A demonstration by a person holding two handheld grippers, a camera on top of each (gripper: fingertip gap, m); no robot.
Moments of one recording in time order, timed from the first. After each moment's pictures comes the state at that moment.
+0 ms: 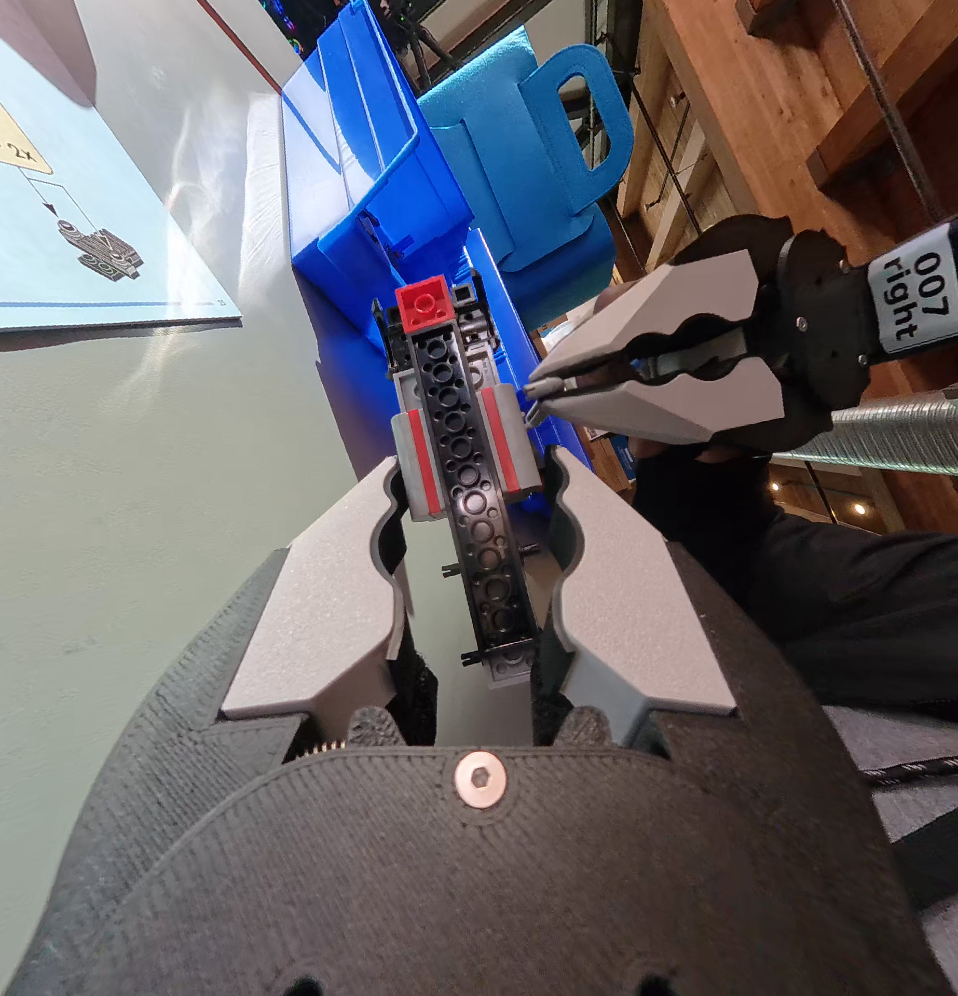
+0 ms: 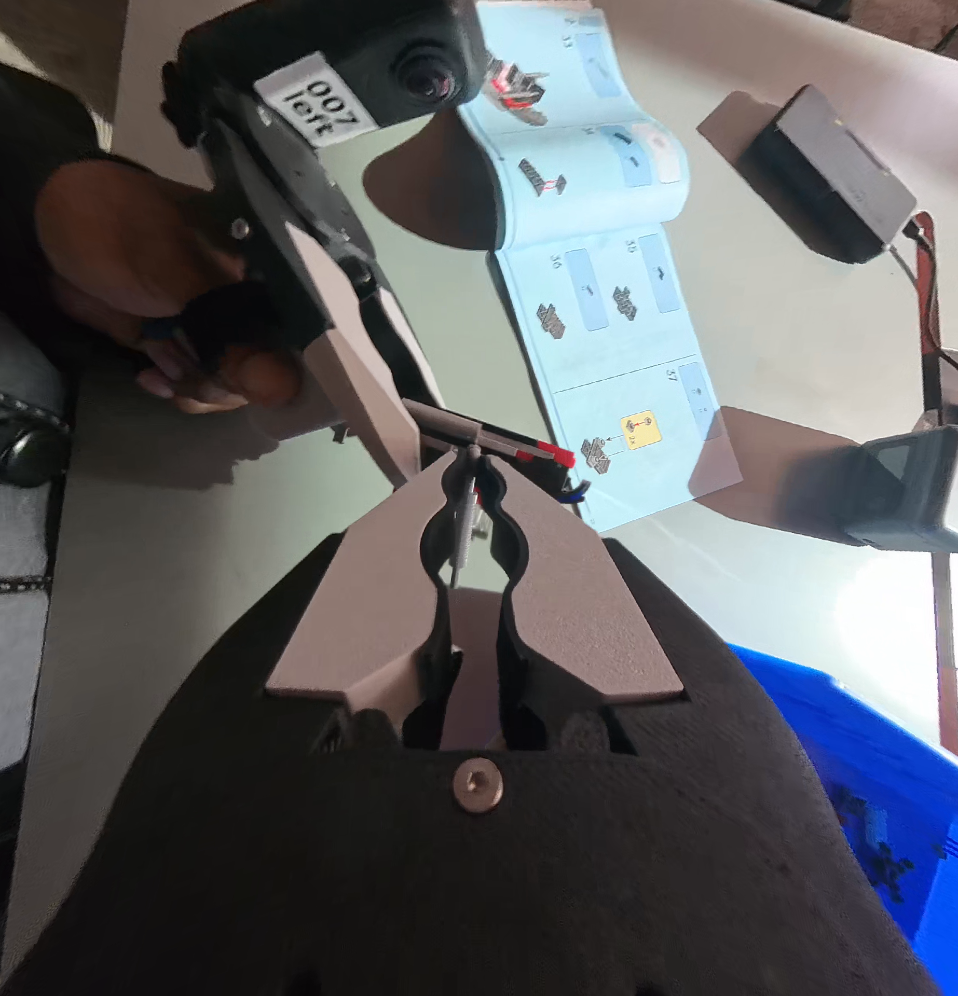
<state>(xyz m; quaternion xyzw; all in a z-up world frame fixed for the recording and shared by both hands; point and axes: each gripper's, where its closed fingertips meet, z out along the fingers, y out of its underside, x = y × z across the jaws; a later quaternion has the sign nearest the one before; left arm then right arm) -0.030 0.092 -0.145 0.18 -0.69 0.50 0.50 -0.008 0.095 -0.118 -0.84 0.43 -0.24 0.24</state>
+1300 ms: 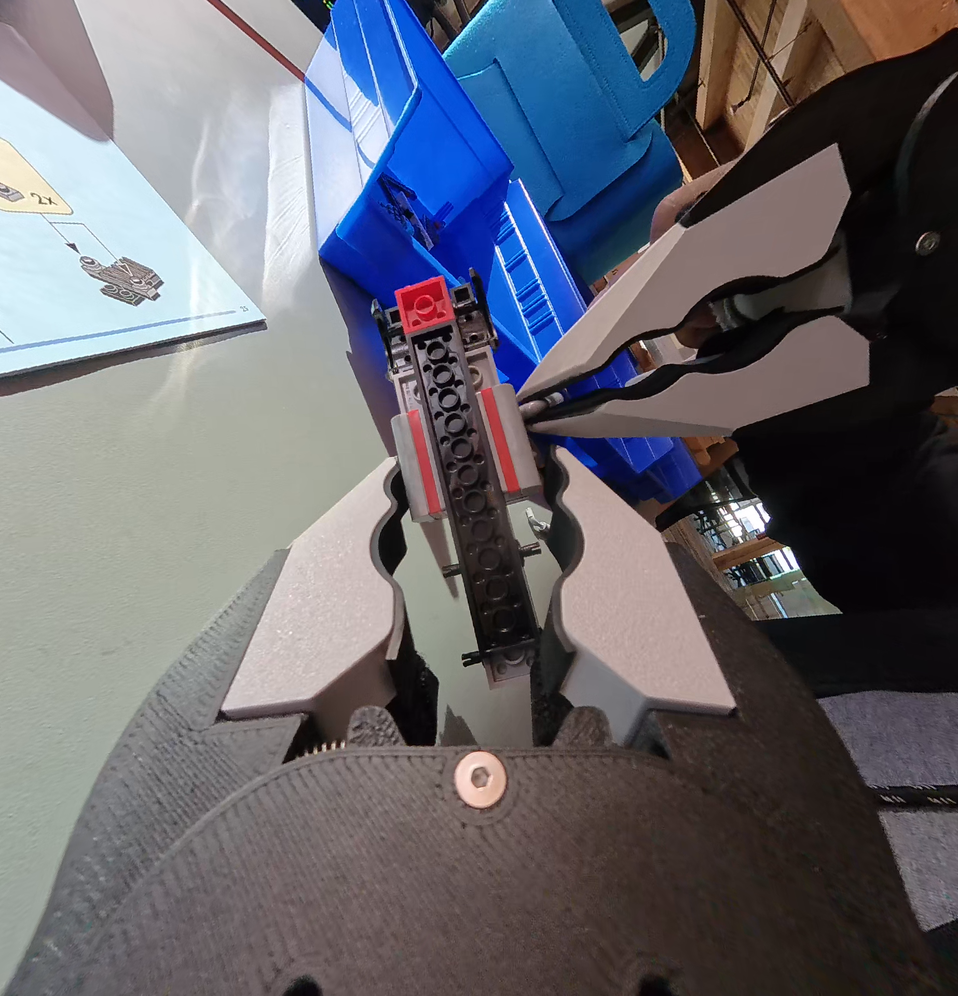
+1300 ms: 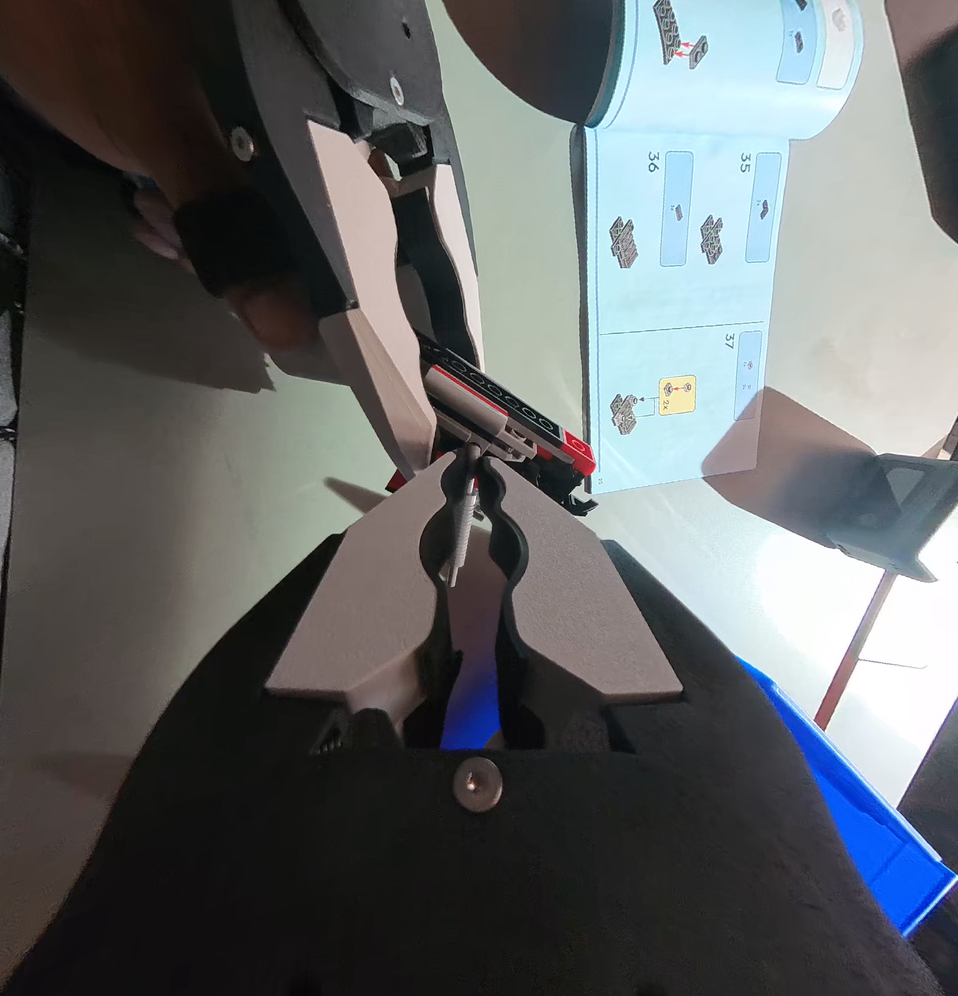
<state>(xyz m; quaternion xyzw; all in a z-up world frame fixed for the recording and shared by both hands) -0.037 0.092 -0.156 0.13 -0.74 0.50 0.42 -0.023 0.096 -0.136 -0.91 0.36 -0.18 0.11</state>
